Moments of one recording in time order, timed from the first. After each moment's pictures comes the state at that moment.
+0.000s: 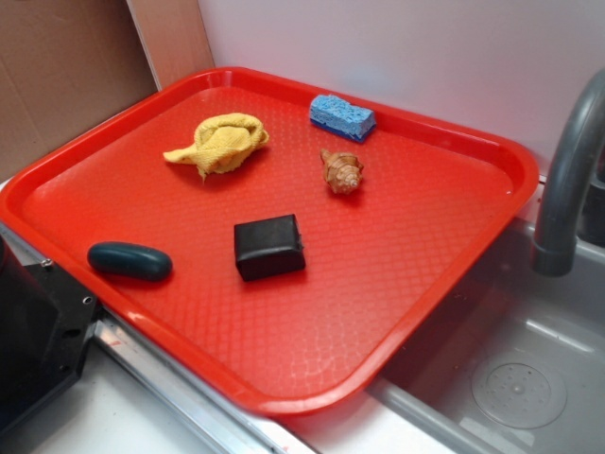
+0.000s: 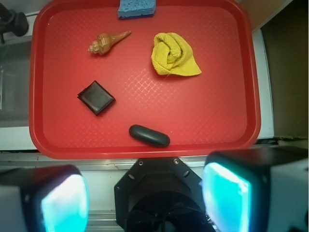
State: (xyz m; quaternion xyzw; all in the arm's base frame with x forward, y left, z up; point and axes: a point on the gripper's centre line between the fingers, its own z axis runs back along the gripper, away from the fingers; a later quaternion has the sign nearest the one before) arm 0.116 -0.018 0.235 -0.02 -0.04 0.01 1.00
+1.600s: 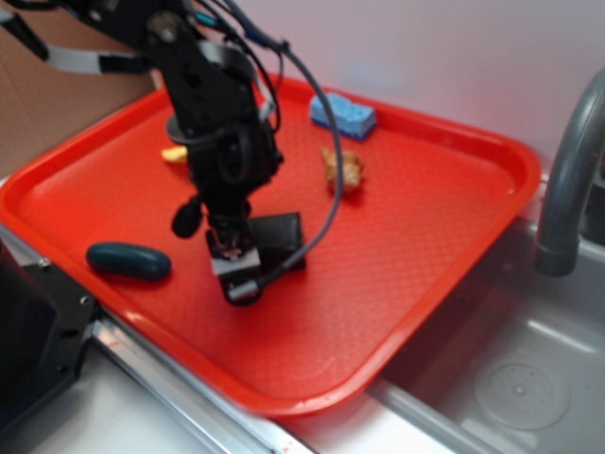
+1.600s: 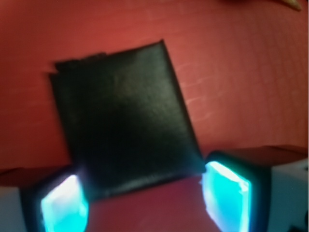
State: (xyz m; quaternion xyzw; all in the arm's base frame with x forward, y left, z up) arm 0.183 -0.077 0.019 0.02 -0.03 -0.27 0.96
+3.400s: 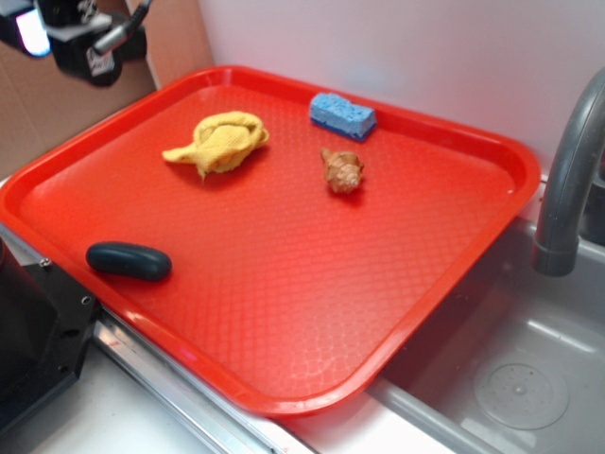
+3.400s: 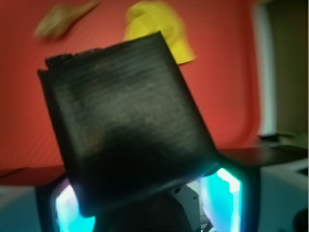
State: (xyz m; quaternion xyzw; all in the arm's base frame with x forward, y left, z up) arm 0.147 -0.006 0.182 0.05 -0.01 0.08 1.00
